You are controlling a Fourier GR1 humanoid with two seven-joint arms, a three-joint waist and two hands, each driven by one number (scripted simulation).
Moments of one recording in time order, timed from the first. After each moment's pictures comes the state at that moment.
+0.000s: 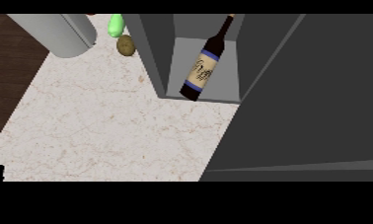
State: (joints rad) left arm 0.46 1.01 -0.25 -1.84 0.97 0.07 -0.79; right arm -0.05 -0.16 0.65 -2.32 -0.16 0.48 0.42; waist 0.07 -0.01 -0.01
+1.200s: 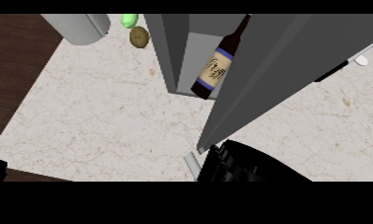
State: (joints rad) left arm 0.41 1.02 -0.26 -1.84 0.96 0.00 -0.78; right arm -0.26 -0.07 0.48 -2.12 -0.17 0.41 0.40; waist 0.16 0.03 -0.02
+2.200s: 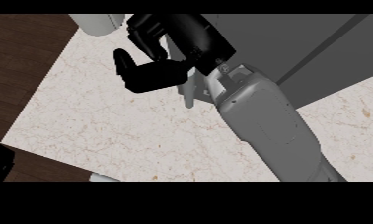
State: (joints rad) left arm 0.32 1.01 -0.27 -1.84 0.95 -0.03 -0.75; right arm -0.98 0.00 0.29 -1.43 -0.02 0.05 0.41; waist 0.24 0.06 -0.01
